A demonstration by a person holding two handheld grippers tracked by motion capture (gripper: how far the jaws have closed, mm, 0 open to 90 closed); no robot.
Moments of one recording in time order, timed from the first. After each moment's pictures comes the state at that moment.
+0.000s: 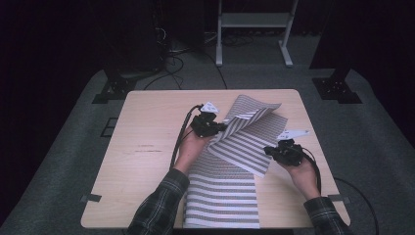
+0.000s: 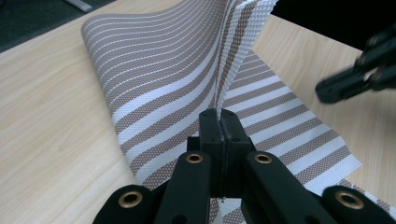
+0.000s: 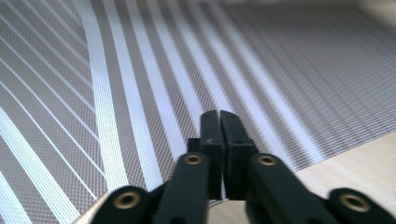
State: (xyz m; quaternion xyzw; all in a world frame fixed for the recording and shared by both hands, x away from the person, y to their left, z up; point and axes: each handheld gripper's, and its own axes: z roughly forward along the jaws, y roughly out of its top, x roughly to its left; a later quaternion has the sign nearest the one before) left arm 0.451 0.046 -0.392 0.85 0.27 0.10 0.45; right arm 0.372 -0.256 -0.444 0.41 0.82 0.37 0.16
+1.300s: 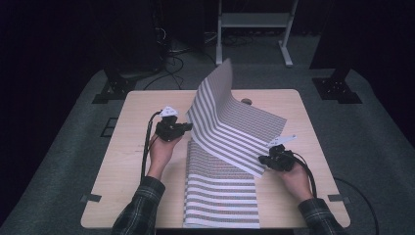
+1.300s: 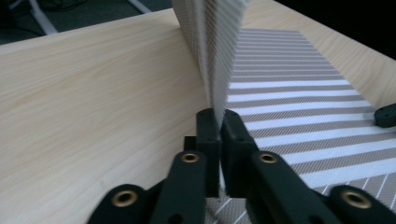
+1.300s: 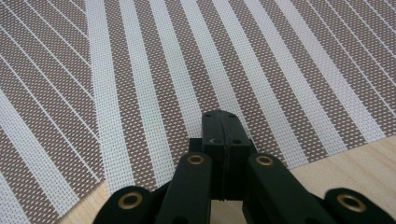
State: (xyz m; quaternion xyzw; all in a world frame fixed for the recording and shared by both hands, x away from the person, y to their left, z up) left arm 0.444 0.157 -0.417 0.78 0.38 0.14 0.47; right arm 0.373 -0.240 -0.469 0.40 0.85 0.33 0.12
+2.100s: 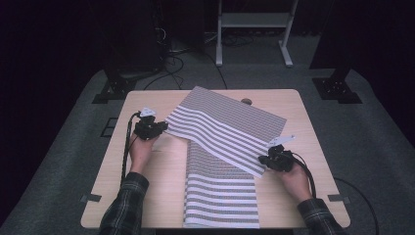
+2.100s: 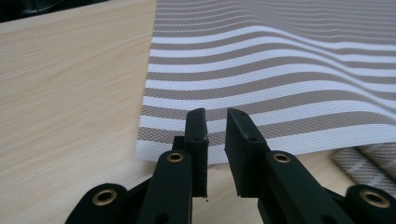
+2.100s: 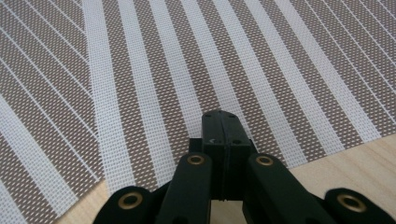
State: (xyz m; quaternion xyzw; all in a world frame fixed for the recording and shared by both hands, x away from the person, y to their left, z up) left arm 0.479 0.230 -0.448 0.78 0.44 0.20 0.40; right arm 0.371 -0.236 -0.468 0.39 0.85 0.32 0.13
